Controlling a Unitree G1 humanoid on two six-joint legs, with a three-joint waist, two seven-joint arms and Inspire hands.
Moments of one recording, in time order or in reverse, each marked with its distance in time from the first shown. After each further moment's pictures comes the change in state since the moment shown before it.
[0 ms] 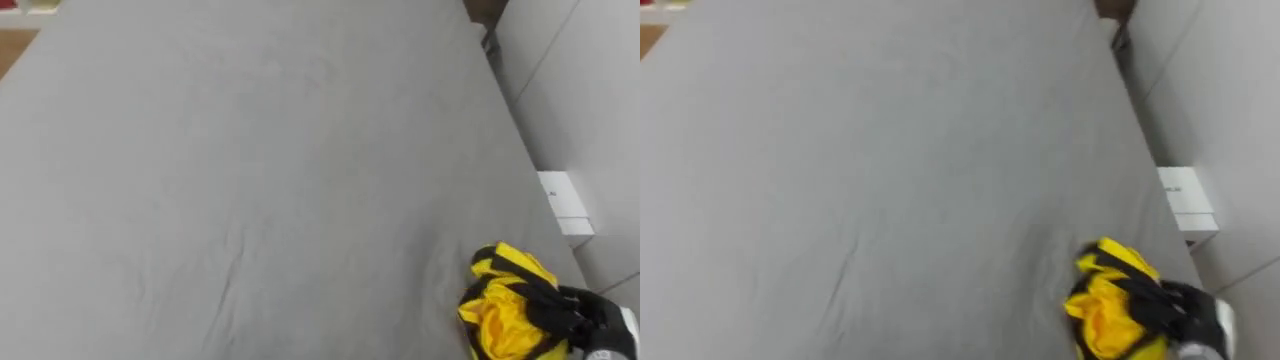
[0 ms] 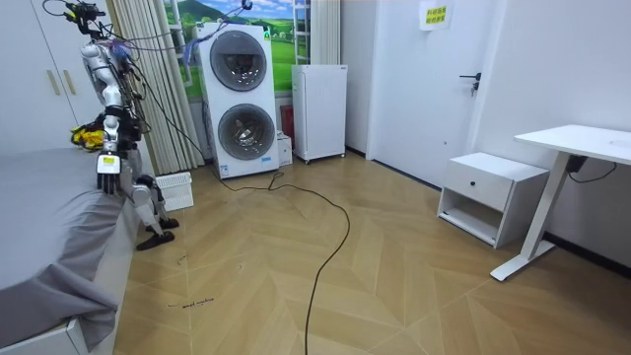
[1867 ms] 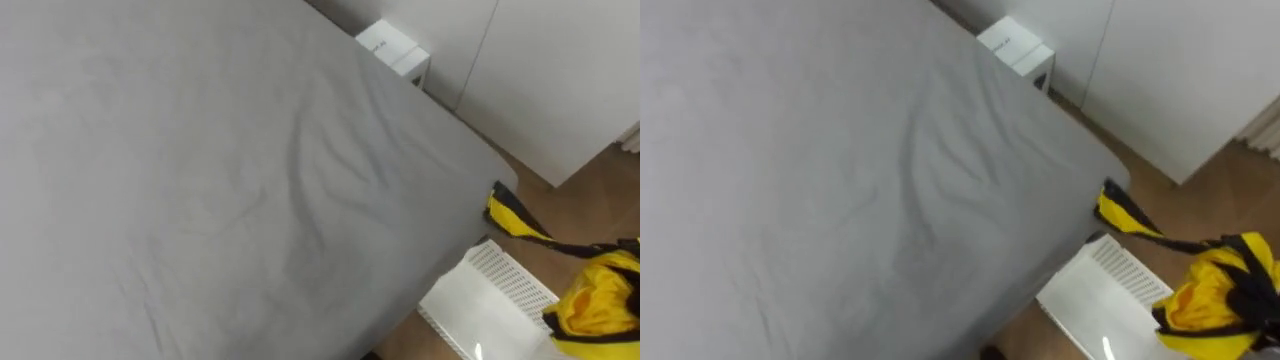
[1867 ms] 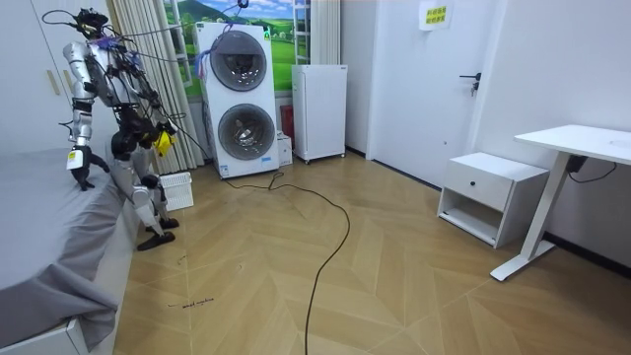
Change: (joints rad) left arm -0.040 0.032 -0.241 0.028 0.036 0.196 -0.025; right arm -0.135 -0.097 -0.130 0.090 0.258 0.009 -0.175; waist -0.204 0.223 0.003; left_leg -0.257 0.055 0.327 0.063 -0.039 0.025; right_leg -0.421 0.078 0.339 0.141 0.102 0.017
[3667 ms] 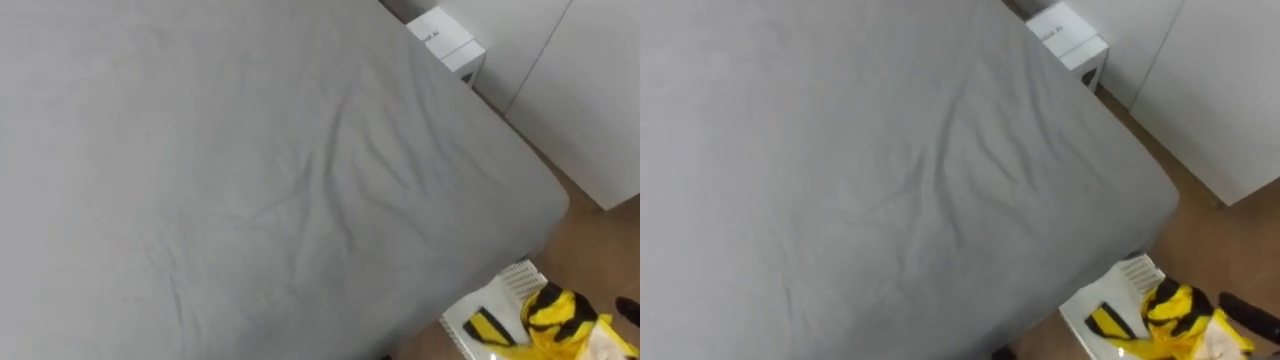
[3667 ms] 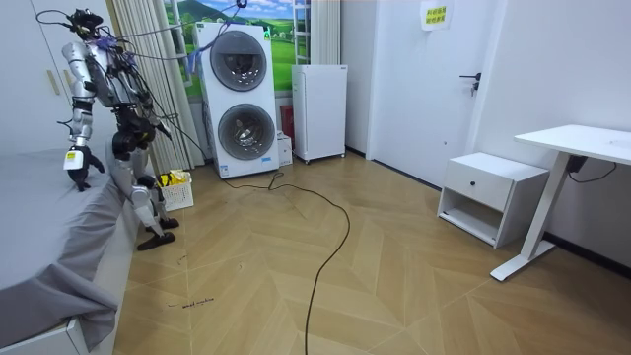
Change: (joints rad) left arm -0.015 0.053 -0.066 -0.016 -0.087 -0.127 -0.003; right arm -0.015 -0.070 0.076 0.224 0.075 -0.088 0.009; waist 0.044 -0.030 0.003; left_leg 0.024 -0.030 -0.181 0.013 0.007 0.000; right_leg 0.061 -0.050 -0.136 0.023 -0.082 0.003
